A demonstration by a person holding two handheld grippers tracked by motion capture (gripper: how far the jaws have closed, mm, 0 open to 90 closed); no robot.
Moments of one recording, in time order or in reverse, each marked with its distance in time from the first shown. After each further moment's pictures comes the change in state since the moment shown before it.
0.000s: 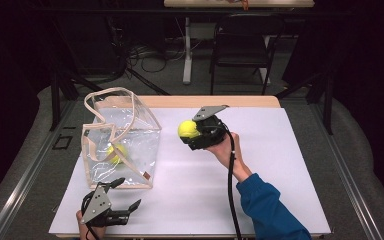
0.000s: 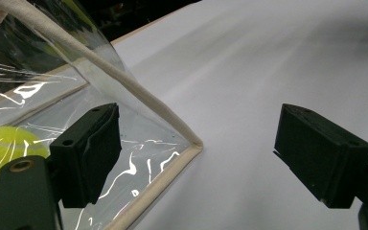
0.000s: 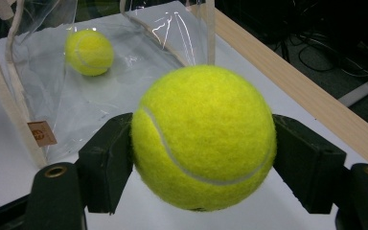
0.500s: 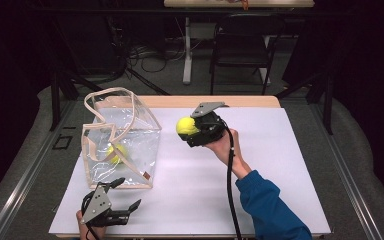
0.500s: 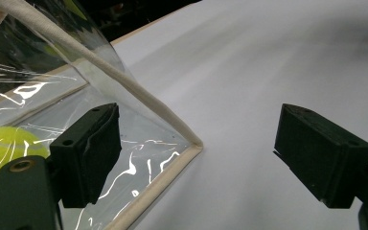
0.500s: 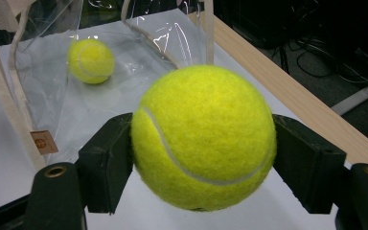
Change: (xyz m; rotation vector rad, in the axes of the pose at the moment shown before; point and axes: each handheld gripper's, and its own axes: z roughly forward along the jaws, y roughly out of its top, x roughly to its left) left arm 0.000 0.000 0.000 -0.001 0.002 0.000; right arm -0.001 0.012 -0.003 -0.010 0.001 -0.018
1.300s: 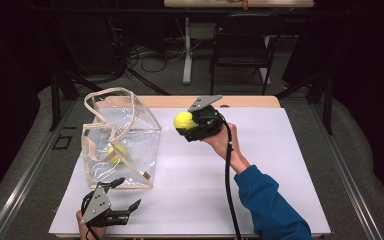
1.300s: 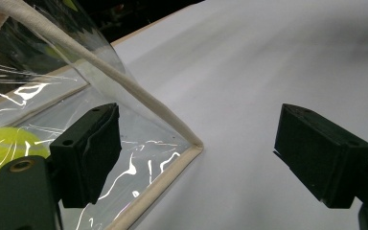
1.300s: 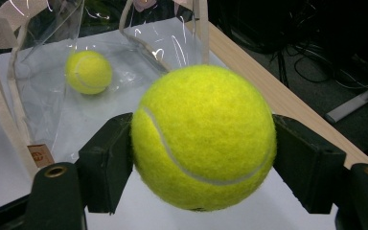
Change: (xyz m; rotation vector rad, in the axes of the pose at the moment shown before) left arm 0.000 0.000 0.000 -0.001 0.001 0.001; right arm -0.004 0.016 0.000 -0.005 -0.004 -0.011
